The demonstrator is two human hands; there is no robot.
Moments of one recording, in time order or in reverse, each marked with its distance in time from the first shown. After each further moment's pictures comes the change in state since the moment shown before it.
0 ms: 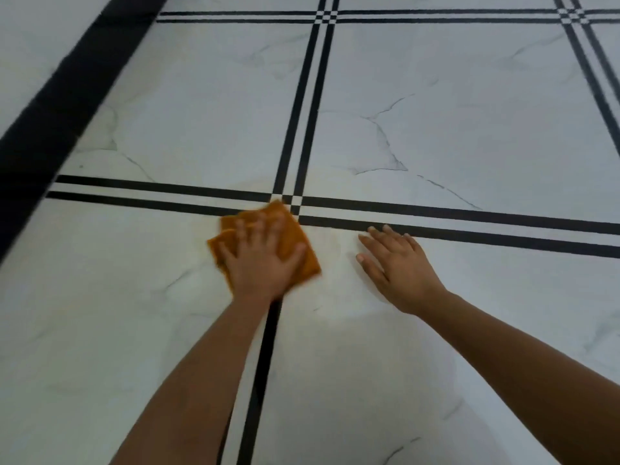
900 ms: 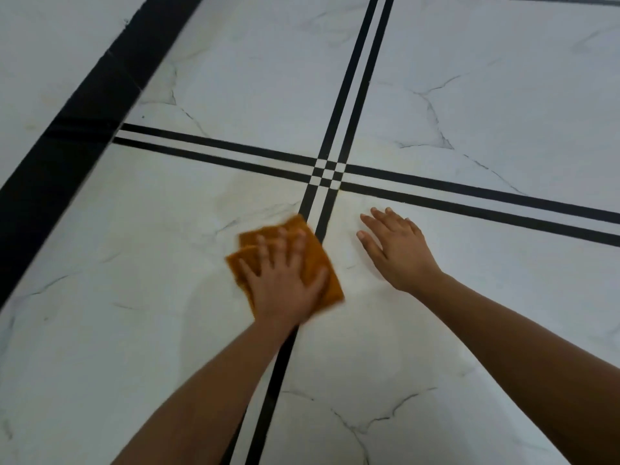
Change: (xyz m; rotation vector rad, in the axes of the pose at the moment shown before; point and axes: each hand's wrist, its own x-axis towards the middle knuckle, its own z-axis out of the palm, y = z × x) left_hand -0.105 -0.025 0.006 -0.027 -0.041 -0.082; right_hand -0.007 -0.056 0.022 0.050 0.026 -0.048
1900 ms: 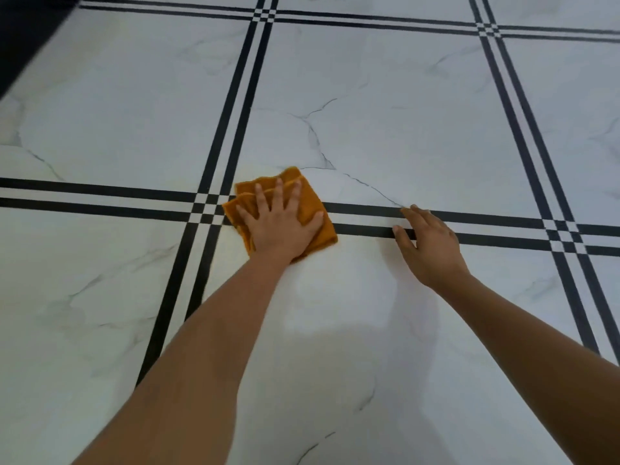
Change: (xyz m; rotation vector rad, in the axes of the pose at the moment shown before) left_hand 0.126 0.186 -0.003 0.021 -0.056 0.218; right_hand -0.039 0.173 -0.070 0.051 0.286 0.397
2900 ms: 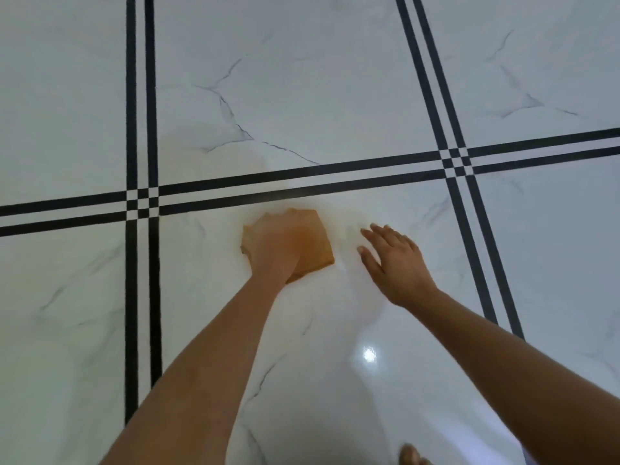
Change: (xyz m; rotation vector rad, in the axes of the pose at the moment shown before) left_hand -0.104 0.089 -0.008 -0.256 -0.079 0.110; right_hand -0.119 0.039 -0.046 -0.007 -0.252 0.112
